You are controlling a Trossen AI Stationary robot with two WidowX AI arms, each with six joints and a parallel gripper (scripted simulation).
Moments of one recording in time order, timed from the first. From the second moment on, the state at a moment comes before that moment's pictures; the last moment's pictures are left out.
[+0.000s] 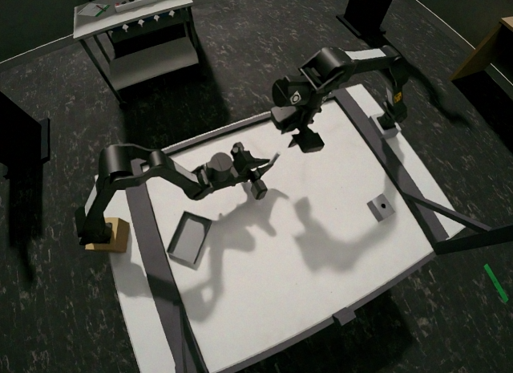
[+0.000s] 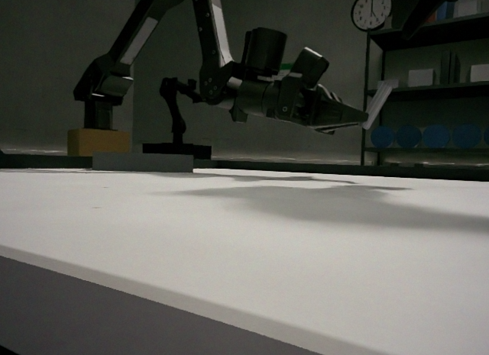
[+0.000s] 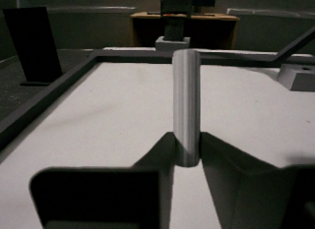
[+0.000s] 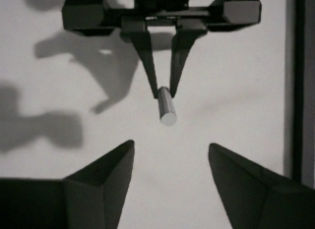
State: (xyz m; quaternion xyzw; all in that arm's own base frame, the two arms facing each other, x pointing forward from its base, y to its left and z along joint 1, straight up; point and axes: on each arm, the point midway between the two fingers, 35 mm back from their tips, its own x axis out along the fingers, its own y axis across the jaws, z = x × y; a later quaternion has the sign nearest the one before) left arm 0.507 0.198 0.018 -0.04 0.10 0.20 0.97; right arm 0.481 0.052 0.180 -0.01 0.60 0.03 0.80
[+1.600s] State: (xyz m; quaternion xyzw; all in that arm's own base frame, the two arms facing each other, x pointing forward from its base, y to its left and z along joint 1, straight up) left arm 0.510 0.199 0.038 0.00 0.00 0.18 0.98; right arm 0.501 0.054 0.137 -0.01 0.60 0.03 0.80
